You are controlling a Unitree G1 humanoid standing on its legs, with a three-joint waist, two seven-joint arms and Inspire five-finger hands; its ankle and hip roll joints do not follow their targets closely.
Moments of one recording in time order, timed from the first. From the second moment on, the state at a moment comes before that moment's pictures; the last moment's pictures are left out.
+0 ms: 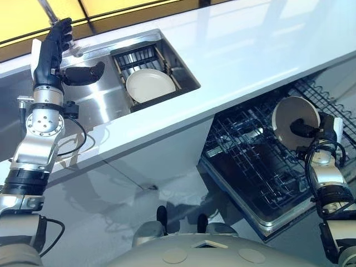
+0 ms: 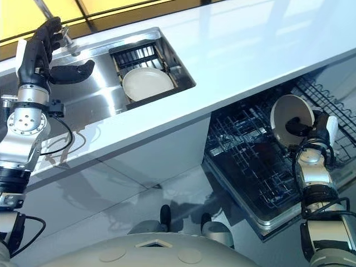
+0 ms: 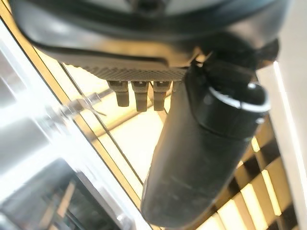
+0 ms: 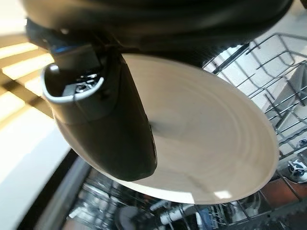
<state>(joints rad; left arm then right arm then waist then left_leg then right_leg) -0.34 0.87 -0.02 0.14 -0.29 -0.04 0.23 -0.33 -0.73 0.03 0.75 0.12 0.10 -0.39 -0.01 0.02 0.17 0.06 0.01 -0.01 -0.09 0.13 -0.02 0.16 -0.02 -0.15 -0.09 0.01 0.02</state>
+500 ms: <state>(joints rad) -0.42 0.94 -0.05 0.14 -0.35 -0.04 0.23 -0.55 -0.85 0.18 0.94 -0.02 0.25 -0.33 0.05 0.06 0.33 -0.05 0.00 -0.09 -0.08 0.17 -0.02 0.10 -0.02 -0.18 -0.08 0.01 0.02</state>
